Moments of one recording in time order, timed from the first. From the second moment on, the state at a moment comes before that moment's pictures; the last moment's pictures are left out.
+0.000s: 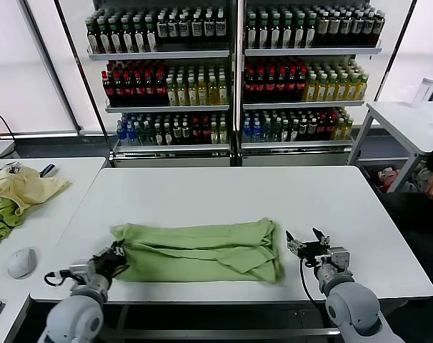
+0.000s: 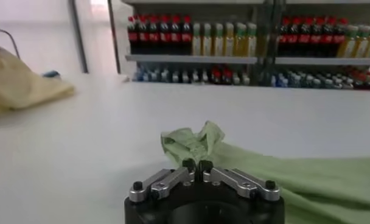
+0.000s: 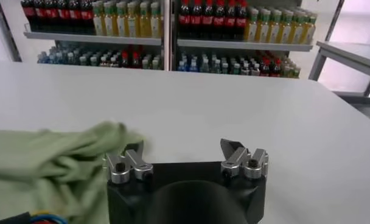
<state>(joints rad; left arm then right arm) 1.31 -1.05 -0.55 -1.96 -0.60 0.47 -0.29 -1.20 1.13 0.42 1.92 0.45 -0.51 0.14</state>
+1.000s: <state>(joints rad) 1.18 -1.16 -0.30 -2.11 -0.65 0.51 -0.34 -1.20 1.13 0.42 1.91 0.44 -0.51 0.14</state>
